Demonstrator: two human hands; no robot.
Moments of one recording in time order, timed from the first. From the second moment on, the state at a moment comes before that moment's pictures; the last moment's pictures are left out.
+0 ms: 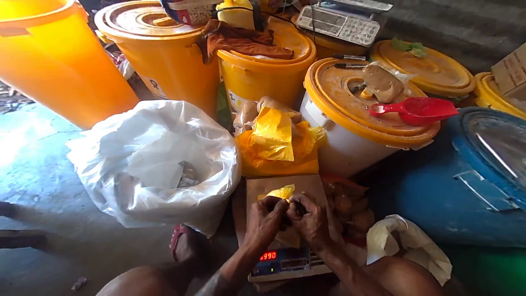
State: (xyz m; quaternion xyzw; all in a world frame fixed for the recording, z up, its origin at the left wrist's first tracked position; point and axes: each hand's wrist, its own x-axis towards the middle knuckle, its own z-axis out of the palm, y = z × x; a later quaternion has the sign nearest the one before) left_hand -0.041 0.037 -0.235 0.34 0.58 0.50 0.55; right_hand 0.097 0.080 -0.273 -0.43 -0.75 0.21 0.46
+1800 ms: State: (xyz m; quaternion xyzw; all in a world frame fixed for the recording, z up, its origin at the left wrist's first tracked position) left_hand -0.322 -0.260 -0.411 0.32 0.87 0.37 -0.08; right_hand 0.174 0.068 -0.168 -0.20 -0.73 0.46 0.47
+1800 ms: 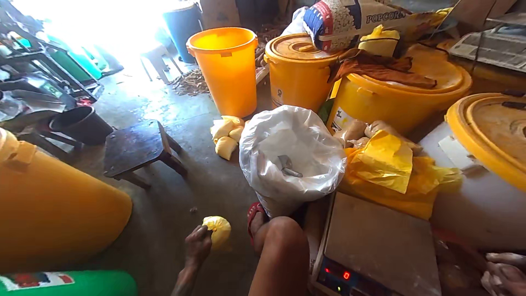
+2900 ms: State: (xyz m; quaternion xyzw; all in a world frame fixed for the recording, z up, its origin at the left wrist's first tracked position) left_hand -0.097 0.063 -0.182 0.66 0.65 0.35 0.14; right_hand 0.068 0.188 -0.240 -0.54 -0.71 0.38 0.25
